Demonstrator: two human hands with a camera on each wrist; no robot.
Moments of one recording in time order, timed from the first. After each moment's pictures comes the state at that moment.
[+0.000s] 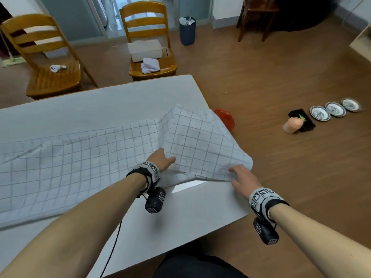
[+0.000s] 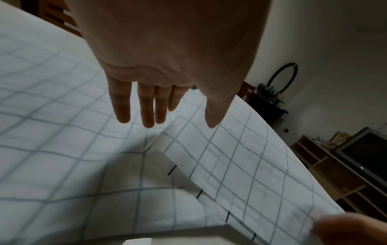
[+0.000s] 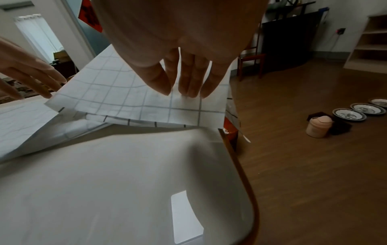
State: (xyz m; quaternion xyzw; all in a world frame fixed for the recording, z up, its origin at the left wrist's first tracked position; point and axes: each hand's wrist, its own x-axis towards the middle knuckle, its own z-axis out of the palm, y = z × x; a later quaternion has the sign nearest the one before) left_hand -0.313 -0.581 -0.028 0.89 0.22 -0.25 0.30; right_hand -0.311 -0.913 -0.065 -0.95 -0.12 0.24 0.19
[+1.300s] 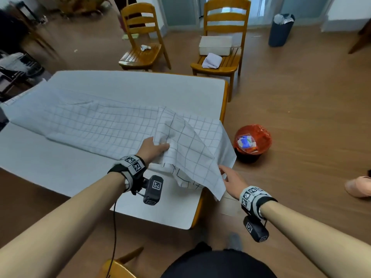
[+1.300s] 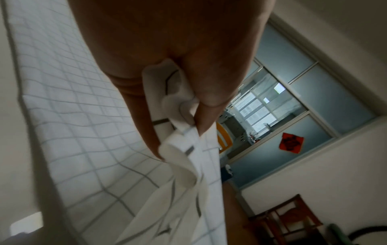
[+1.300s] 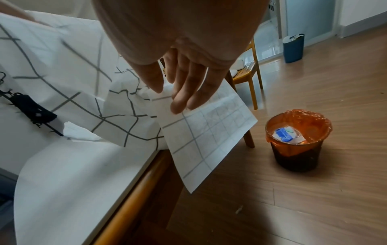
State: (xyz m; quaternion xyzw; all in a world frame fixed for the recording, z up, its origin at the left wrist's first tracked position) left_hand -0.287 -0.756 0.054 0.66 0.52 0.05 0.54; right_hand -0.129 -1.022 -0.083 -0.81 -0.36 0.37 0.28
